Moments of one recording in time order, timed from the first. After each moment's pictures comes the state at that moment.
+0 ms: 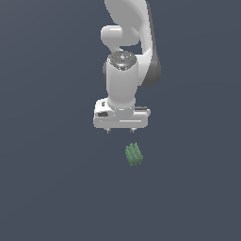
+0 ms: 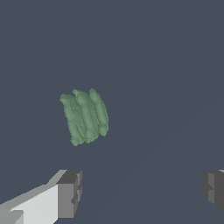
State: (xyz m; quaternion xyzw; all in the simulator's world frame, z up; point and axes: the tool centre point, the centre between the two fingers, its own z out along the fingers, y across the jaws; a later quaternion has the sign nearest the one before) arm 0.021 0.000 0.184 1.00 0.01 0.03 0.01
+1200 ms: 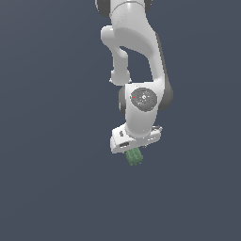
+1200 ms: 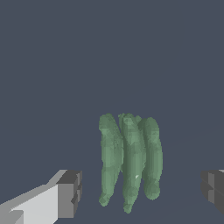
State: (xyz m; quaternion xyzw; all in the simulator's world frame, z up) arm 0.066 0.059 0.114 0.99 0.15 0.00 0.00
